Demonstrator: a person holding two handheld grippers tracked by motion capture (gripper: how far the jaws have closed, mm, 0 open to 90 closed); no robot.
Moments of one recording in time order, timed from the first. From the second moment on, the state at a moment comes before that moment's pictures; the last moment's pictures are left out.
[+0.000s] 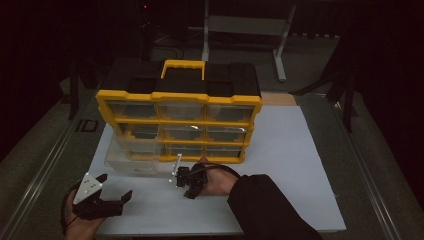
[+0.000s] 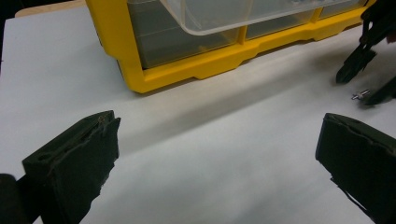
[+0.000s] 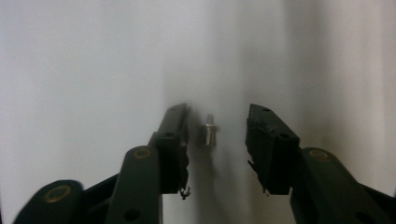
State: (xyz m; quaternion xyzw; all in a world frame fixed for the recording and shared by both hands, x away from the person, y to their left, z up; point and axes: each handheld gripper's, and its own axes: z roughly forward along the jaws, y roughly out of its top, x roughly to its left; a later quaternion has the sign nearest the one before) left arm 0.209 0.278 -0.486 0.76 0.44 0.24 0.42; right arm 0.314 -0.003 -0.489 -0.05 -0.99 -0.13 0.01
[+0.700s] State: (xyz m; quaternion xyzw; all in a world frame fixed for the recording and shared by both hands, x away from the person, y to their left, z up) left arm 0.209 0.278 -0.486 0.75 0.45 0.24 0.42; right arm 0.309 -0.009 -0.475 -0.04 -0.99 -0.10 -0.01
